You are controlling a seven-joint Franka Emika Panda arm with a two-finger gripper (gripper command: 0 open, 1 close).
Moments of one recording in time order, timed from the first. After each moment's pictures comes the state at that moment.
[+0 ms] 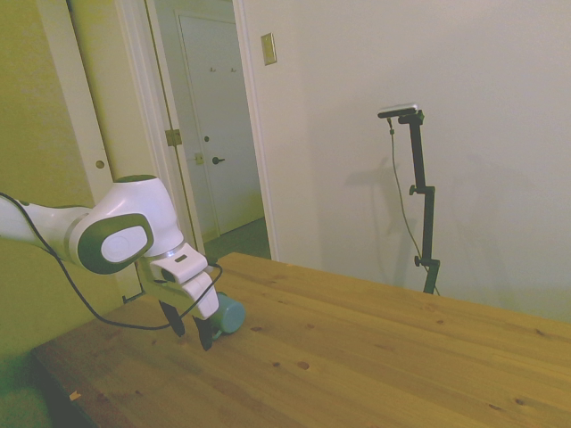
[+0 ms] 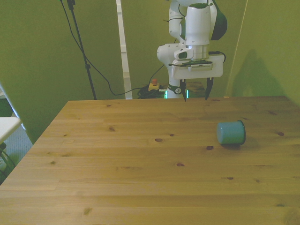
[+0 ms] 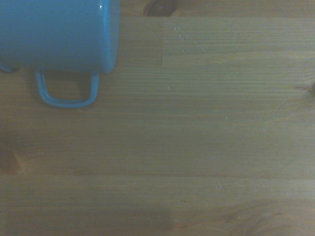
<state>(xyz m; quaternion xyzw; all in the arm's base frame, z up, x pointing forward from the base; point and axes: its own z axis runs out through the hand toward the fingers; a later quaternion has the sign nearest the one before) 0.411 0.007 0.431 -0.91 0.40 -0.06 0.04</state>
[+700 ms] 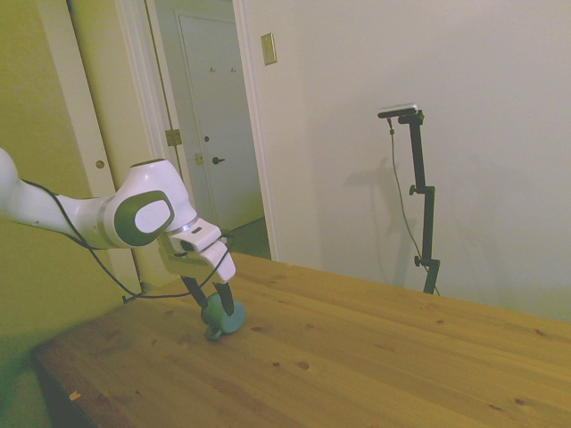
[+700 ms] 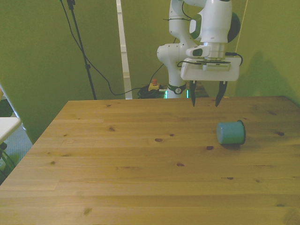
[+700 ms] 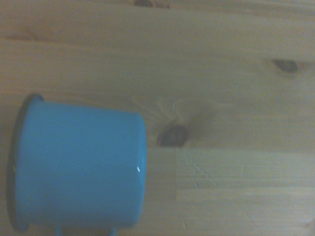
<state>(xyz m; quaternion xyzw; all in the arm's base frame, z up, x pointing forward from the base) 0.504 0.059 0.456 -0.91 0.39 -0.14 -0.01</state>
